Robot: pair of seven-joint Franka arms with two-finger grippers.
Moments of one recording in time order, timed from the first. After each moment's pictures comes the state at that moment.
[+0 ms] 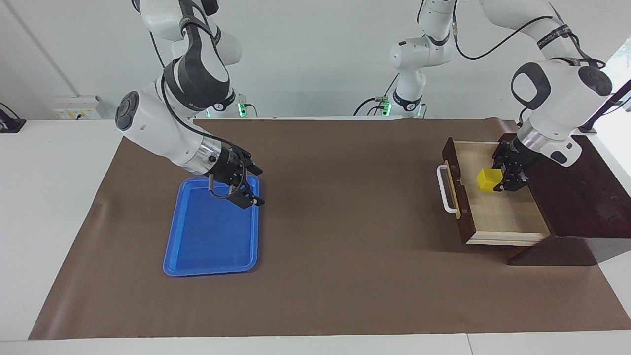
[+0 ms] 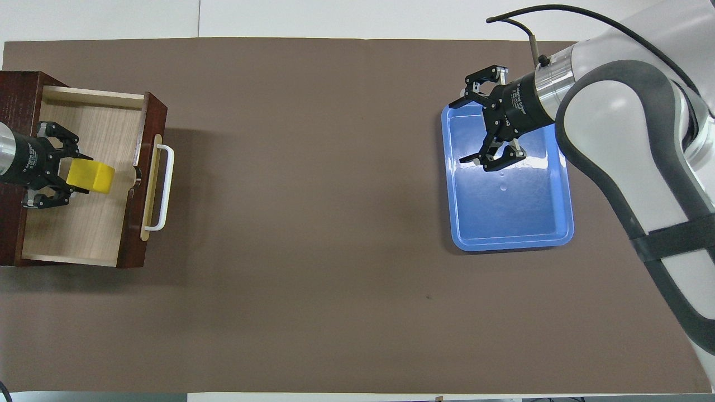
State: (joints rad) left arm 0.12 0.08 -0.03 -1.89 -0.08 1.97 -1.29; right arm 0.05 0.31 0.11 -1.52 0.54 1.82 1.41
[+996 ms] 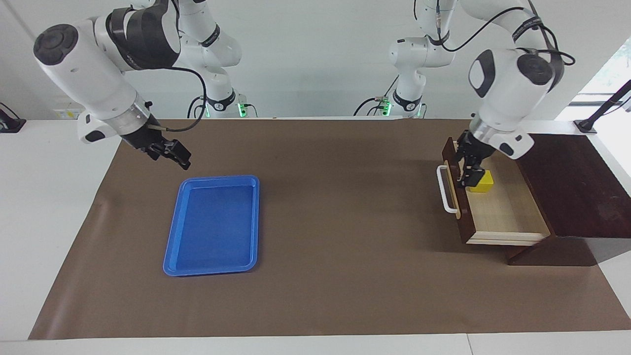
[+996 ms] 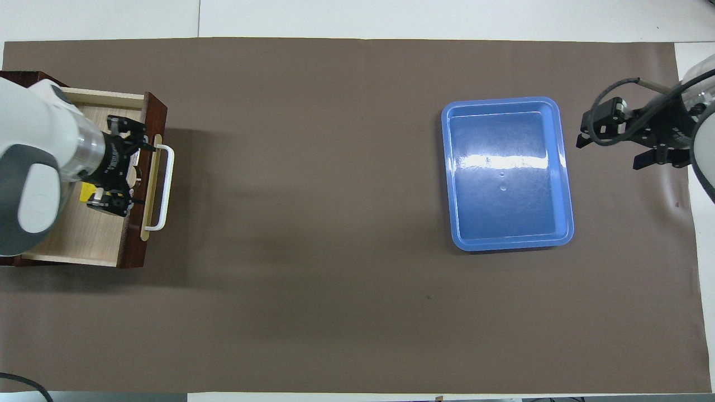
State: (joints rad) left arm -0.15 0.05 -0.07 -1.87 0.01 1.90 -1.53; right arm -0.11 0.13 0.10 -1.48 0.06 1.54 0.27
